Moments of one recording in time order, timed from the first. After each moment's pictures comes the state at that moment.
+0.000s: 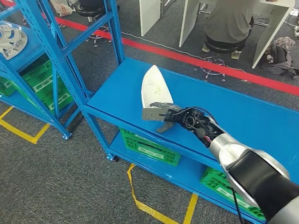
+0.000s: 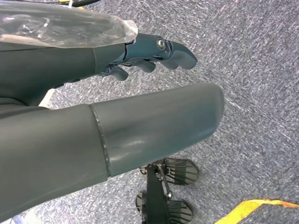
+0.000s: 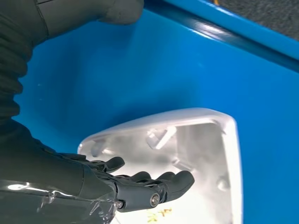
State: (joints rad) left arm -0.23 0.07 1.37 -0.17 -1.18 -0.14 -0.19; right arm -0.86 -0.13 0.71 -0.52 0.56 0.28 -0.16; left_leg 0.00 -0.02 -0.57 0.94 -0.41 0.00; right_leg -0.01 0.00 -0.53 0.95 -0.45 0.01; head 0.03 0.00
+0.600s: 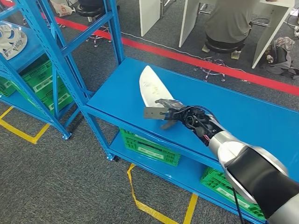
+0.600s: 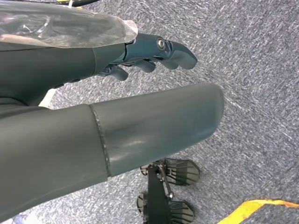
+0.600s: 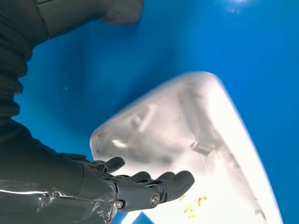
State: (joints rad) left arm -0.23 0.07 1.37 -0.17 -1.19 -0.14 -0.19; right arm -0.90 -0.12 0.73 -0.44 0.63 0.19 -0.12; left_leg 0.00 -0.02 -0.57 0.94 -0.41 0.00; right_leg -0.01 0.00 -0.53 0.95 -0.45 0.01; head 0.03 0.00
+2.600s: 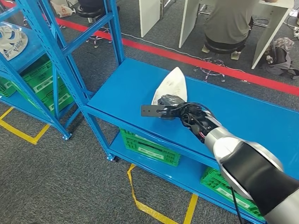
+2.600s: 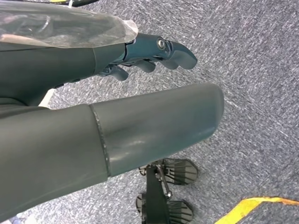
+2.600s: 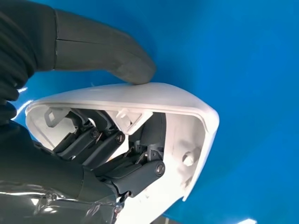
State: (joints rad) left arm -0.24 0.07 1.37 -0.17 -1.21 -0.14 -0.19; right arm -0.95 -0.08 0.73 -0.36 0.72 0.11 -0.11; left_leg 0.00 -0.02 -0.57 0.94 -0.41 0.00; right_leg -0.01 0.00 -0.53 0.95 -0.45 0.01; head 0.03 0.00
